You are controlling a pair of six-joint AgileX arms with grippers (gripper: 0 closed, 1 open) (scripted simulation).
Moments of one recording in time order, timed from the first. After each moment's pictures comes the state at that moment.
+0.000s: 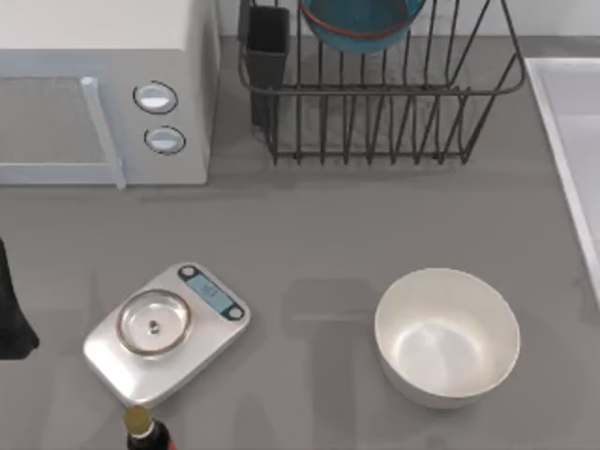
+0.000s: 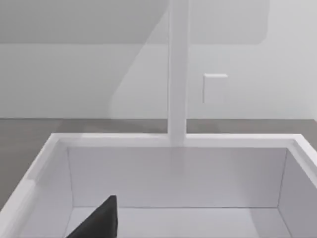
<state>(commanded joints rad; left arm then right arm) 0.00 0.00 0.00 0.00 0.00 0.00 -0.49 2.13 0.48 1.66 -0.47 0.01</state>
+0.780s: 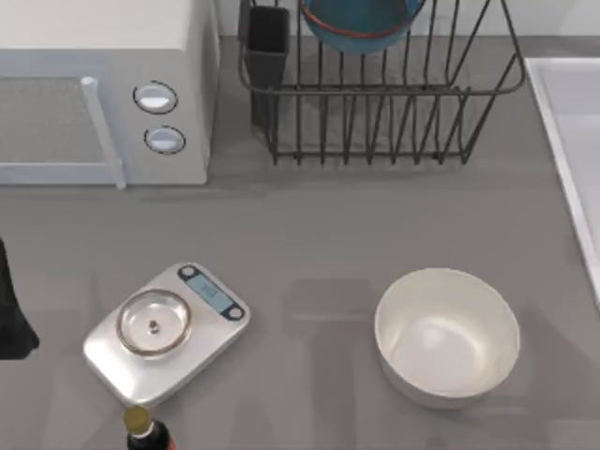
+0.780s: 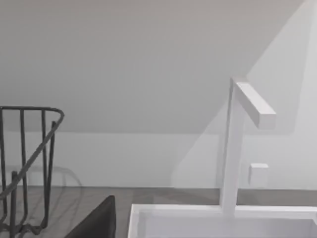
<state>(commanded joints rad) 0.00 0.00 0.00 0.00 0.00 0.00 -0.25 0.96 0.23 0.78 -0.23 0.01</state>
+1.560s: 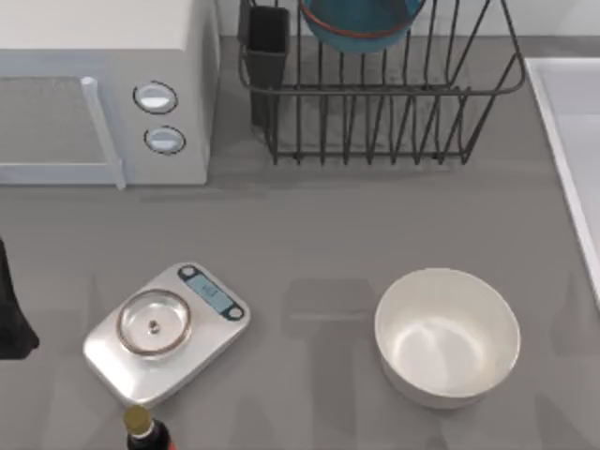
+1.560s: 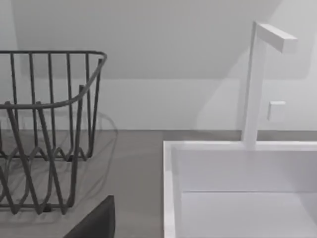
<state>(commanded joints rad) 0.00 0.00 0.00 0.00 0.00 0.00 0.00 0.01 0.00 0.01 0.00 0.00</state>
